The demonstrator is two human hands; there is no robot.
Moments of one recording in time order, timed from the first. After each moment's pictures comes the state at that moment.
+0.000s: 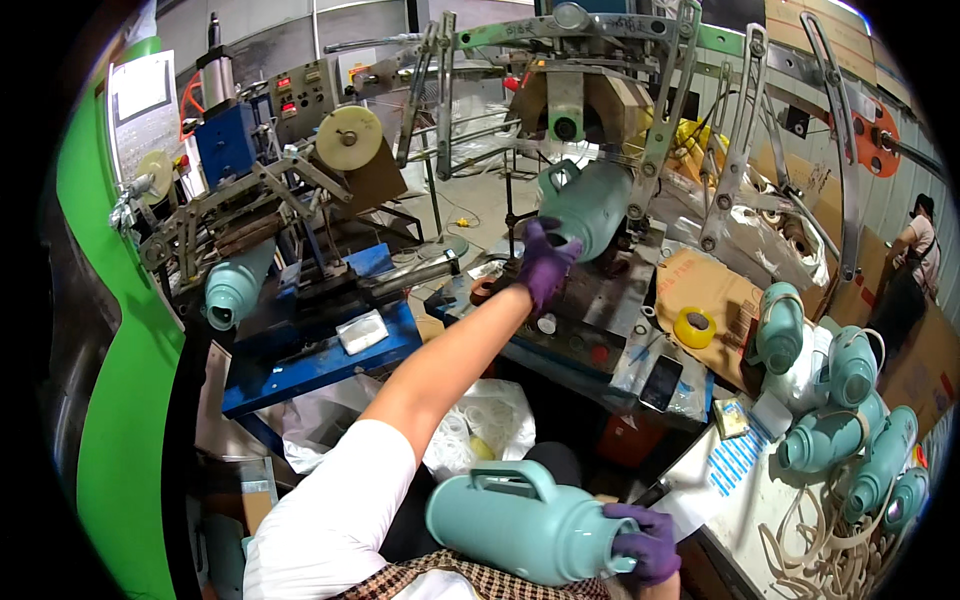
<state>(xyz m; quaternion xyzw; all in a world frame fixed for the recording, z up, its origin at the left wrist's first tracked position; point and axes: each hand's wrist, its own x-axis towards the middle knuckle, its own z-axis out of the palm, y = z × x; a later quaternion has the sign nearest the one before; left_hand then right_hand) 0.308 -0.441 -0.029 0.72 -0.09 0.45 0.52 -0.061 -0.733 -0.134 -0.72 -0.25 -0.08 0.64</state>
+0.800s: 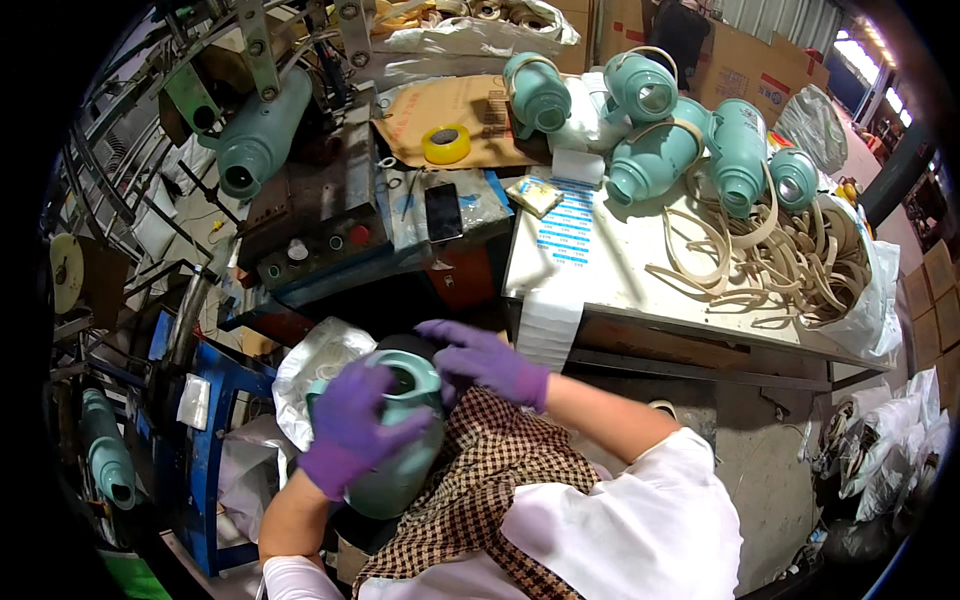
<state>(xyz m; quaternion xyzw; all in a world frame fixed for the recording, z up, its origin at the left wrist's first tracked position) -0.020 -0.478 -0.050 0.87 -0.43 0.12 0.22 -0.033 -0.710 -0.129 -0.64 -0.05 0.14 0.75</state>
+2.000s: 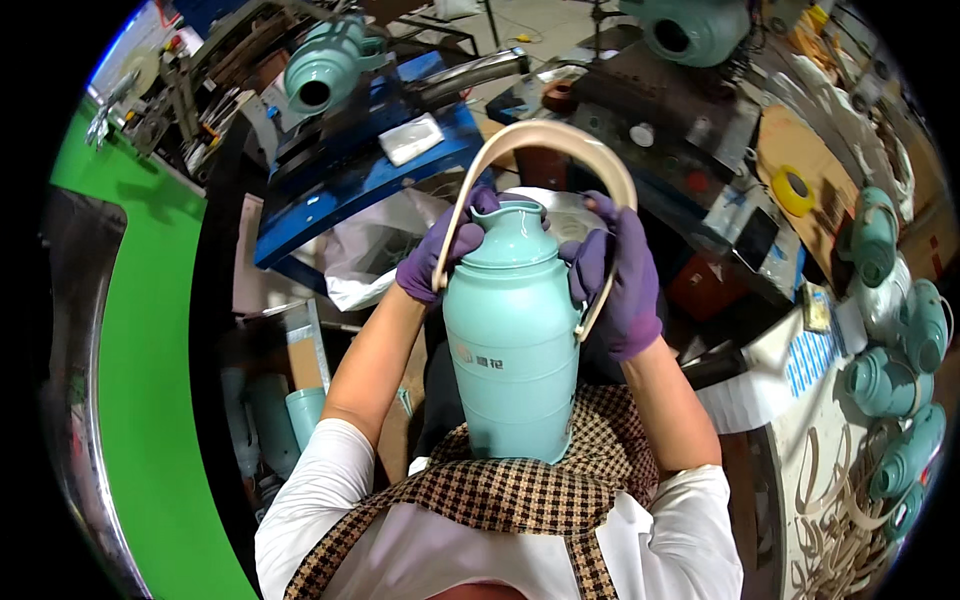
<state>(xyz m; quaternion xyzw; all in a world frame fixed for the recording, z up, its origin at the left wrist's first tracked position) 0.002 -0.285 -0.134 0.60 -0.17 -0.01 0.78 0.032 -0.540 -0.106 -0.37 -0.20 0.22 0.88</state>
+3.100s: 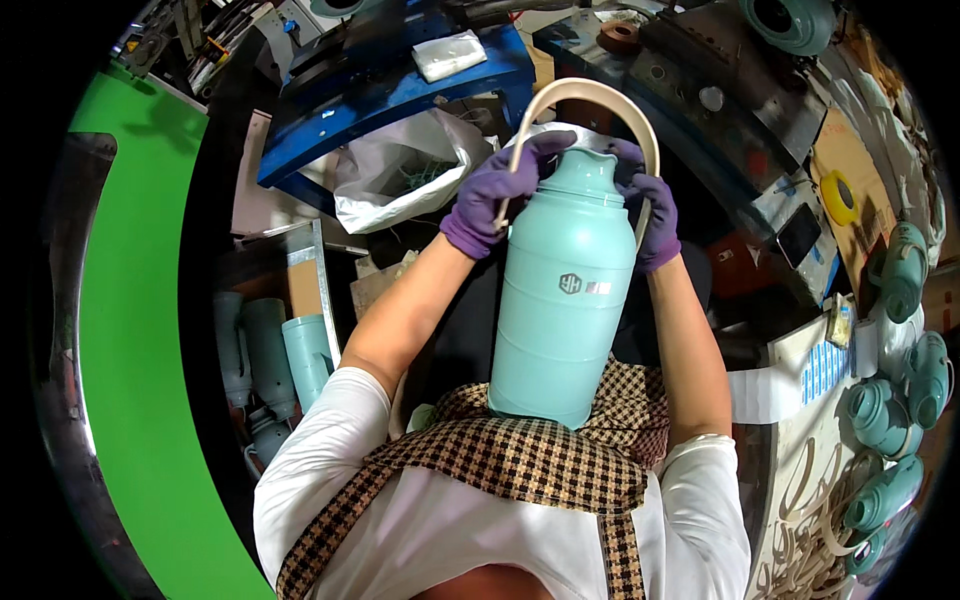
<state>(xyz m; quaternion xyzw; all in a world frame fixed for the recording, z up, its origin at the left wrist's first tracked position) -0.014 -0.285 -0.174 0.42 -0.12 0.04 0.90 0.115 -0.488 -0.227 -0.33 -0.23 0.31 0.86</state>
